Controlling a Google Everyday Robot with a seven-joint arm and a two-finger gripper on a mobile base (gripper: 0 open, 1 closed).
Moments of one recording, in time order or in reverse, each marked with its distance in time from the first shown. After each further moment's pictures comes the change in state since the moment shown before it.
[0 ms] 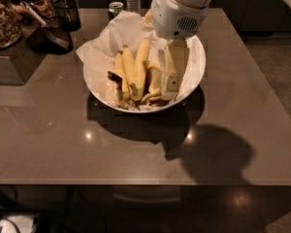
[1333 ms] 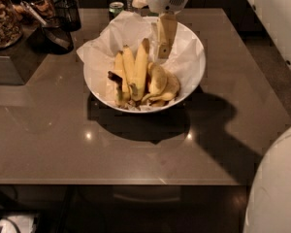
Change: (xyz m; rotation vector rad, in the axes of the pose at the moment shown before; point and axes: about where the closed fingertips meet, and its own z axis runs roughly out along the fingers) arm 0.009 -0.103 0.011 0.070 -0.051 -0.088
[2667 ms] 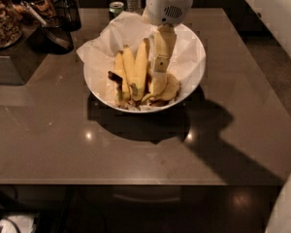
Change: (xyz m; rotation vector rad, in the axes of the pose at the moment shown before) arm 0.003 0.036 0.011 -0.071 0.069 0.195
